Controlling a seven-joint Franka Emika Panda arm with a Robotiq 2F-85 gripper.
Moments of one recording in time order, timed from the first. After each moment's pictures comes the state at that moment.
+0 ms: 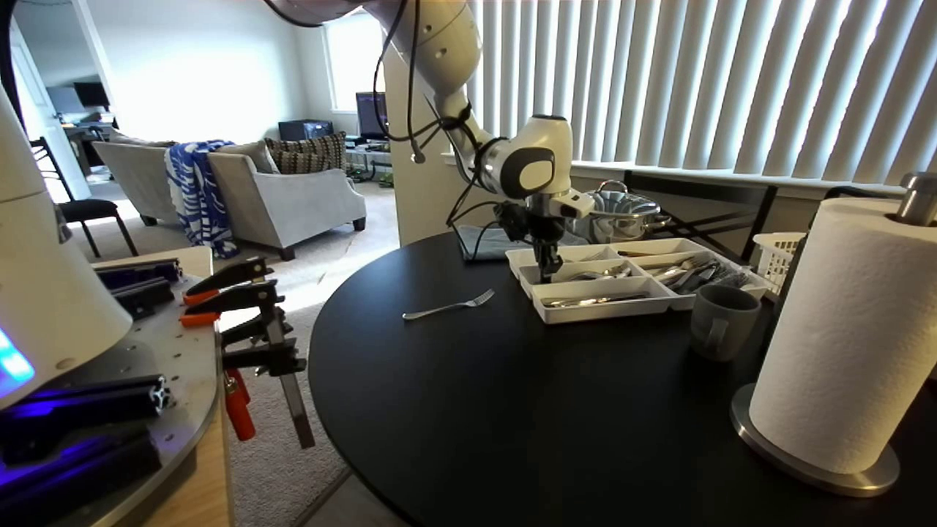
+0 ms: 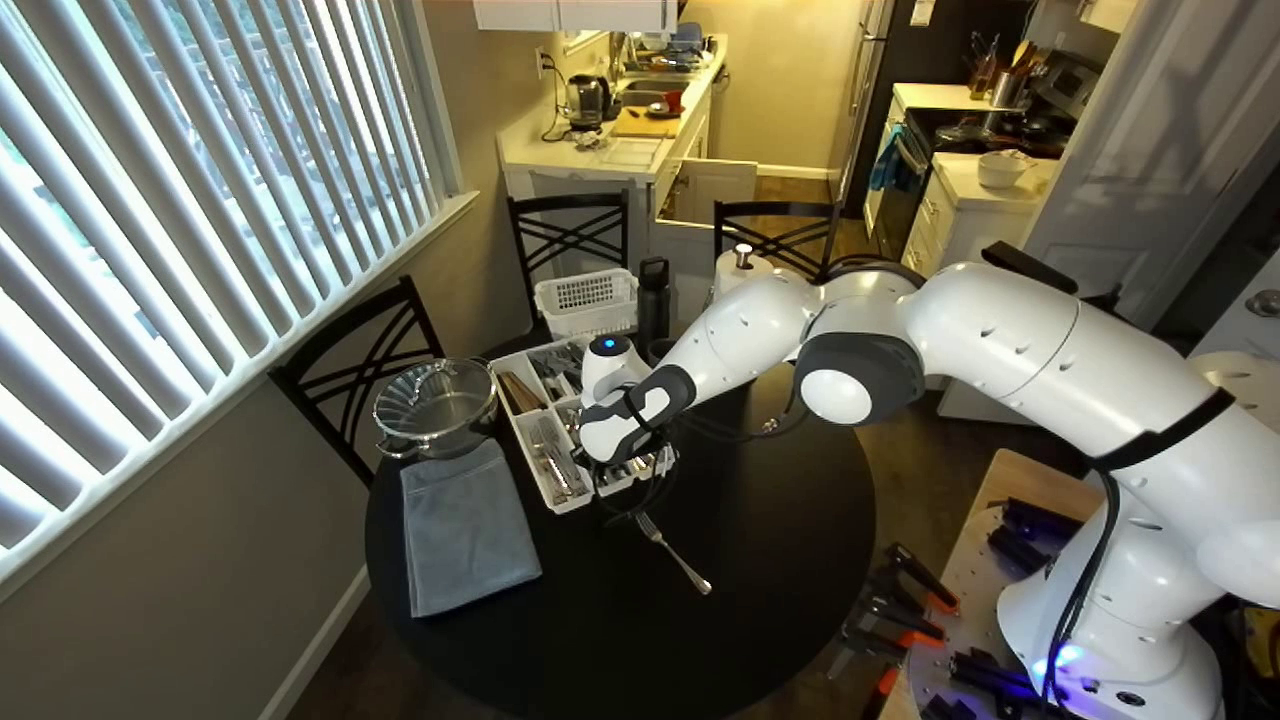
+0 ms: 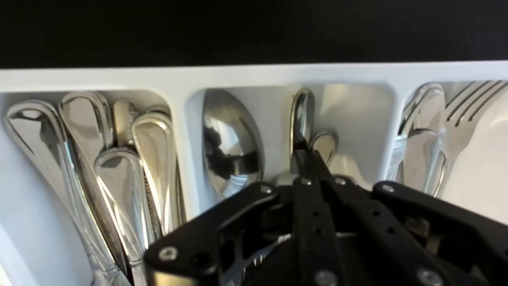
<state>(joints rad) 0.17 1.28 -0.07 -1.22 0.17 2.62 0.43</state>
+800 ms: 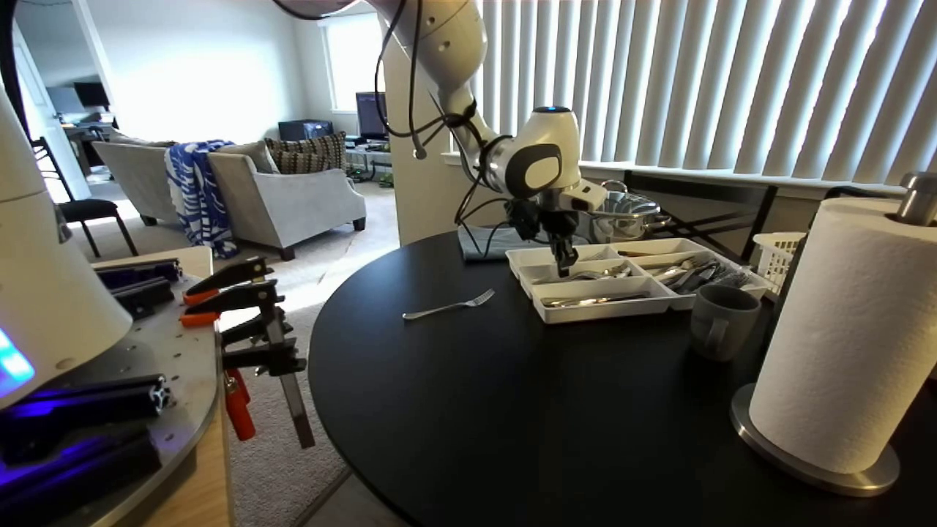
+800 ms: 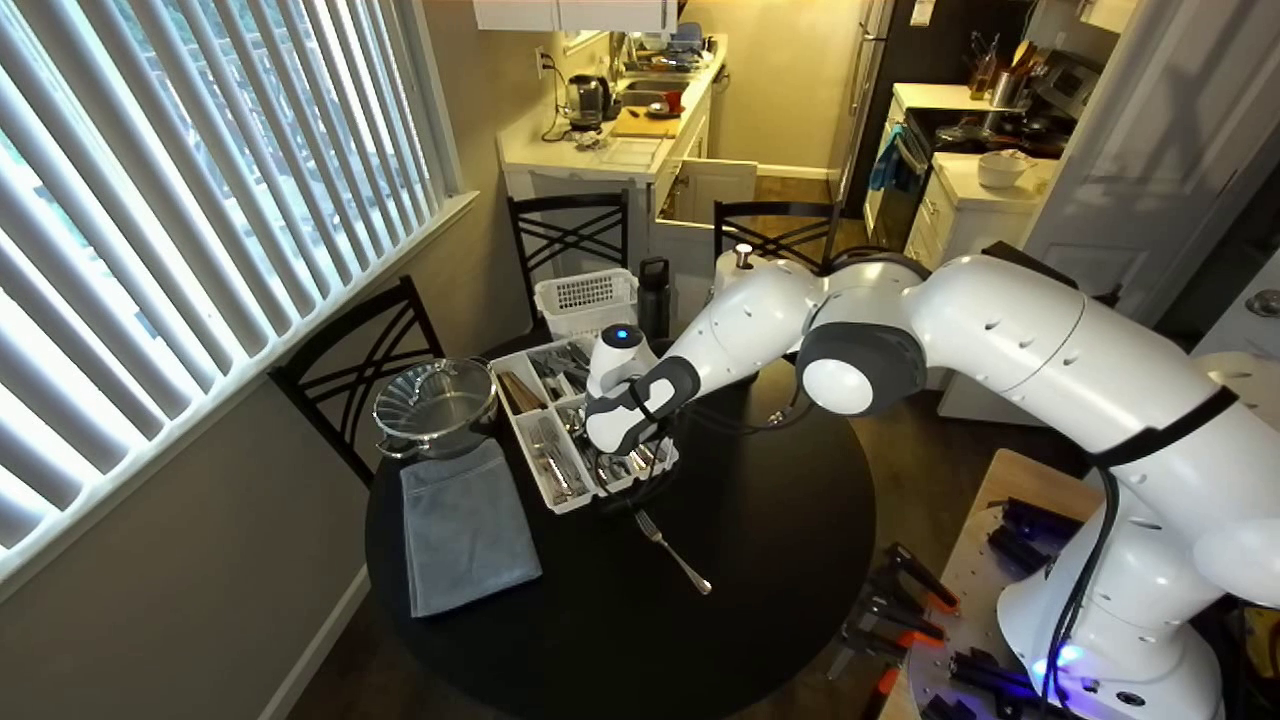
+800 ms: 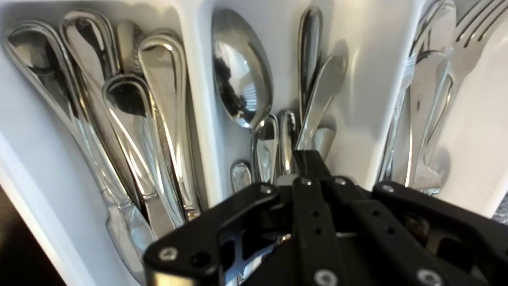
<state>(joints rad) 0.15 1.26 -0.07 -1.25 0.18 2.75 0.43</state>
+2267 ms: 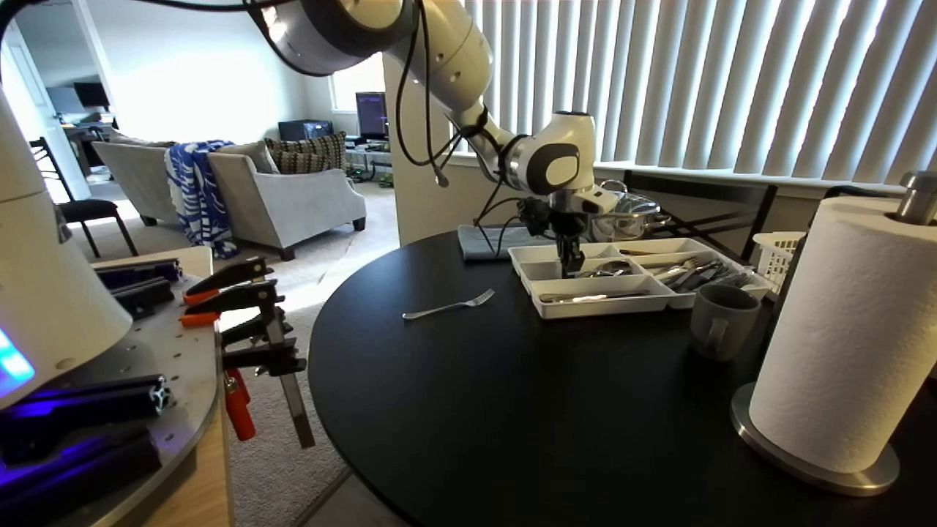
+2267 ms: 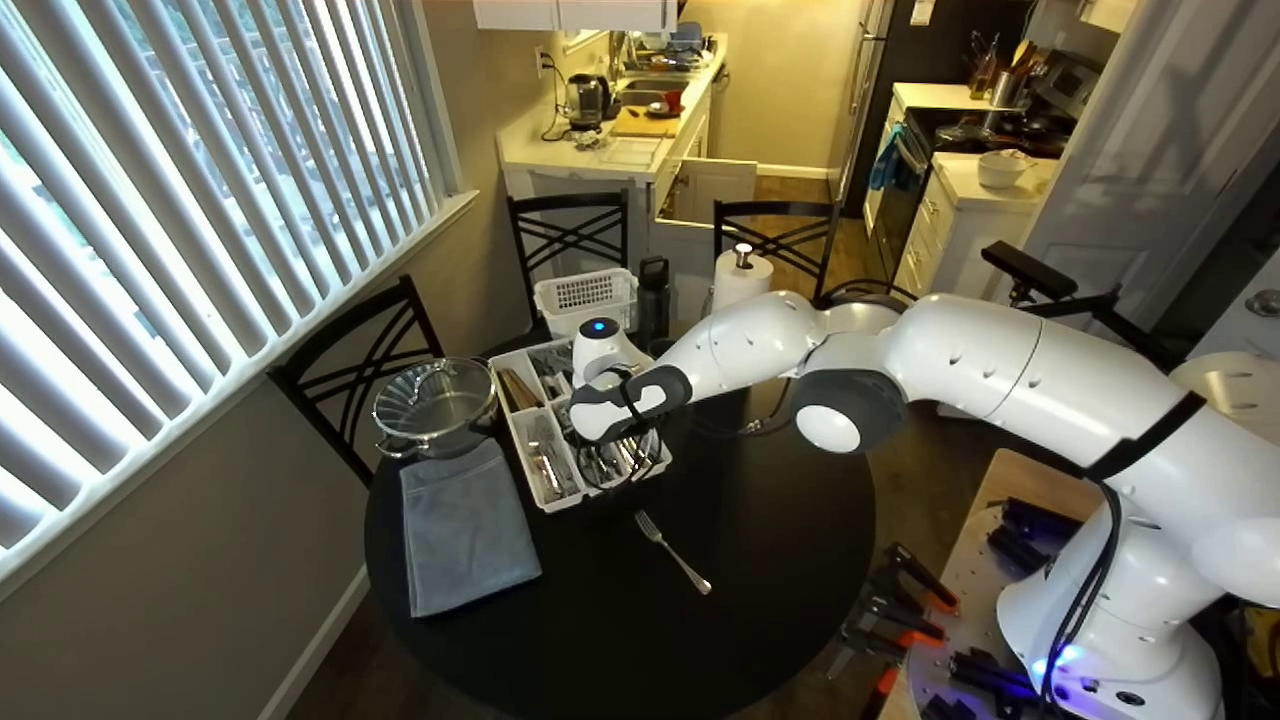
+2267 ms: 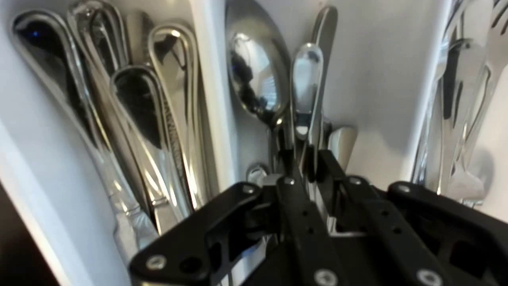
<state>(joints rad) 0.15 1.44 -0.12 -0.88 0.18 2.45 0.53</state>
